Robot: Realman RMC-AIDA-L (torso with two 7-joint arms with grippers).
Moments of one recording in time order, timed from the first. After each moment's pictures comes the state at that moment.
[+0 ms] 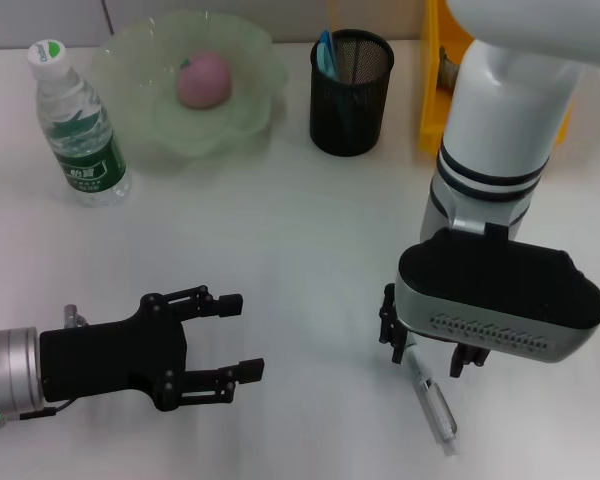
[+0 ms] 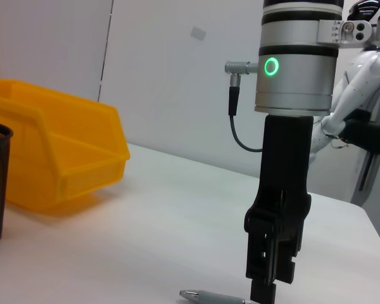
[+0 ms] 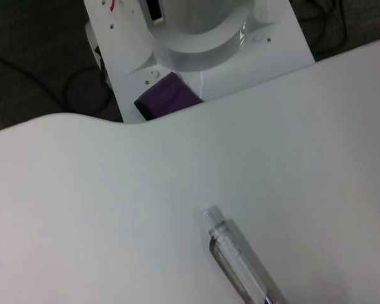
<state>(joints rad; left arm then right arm) -0.60 -2.04 2.67 -0.30 -0.02 1.75 -0.78 1.01 2.09 -1.85 -0.96 -2.42 -1.67 1.03</state>
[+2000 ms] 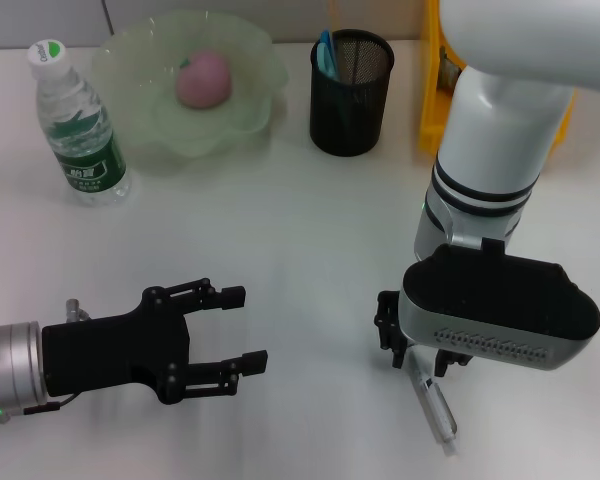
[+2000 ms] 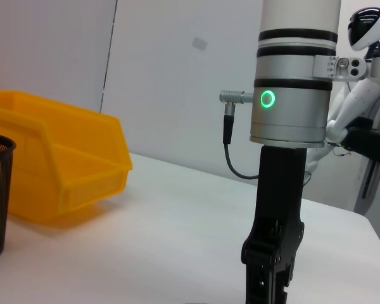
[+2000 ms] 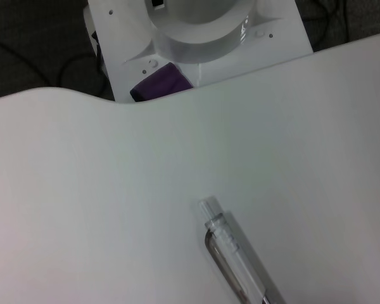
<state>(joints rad) -0.60 -2.04 2.67 -0.30 -0.03 1.75 -0.78 1.01 2.09 -1.89 -0.91 -2.40 -1.58 0.97</state>
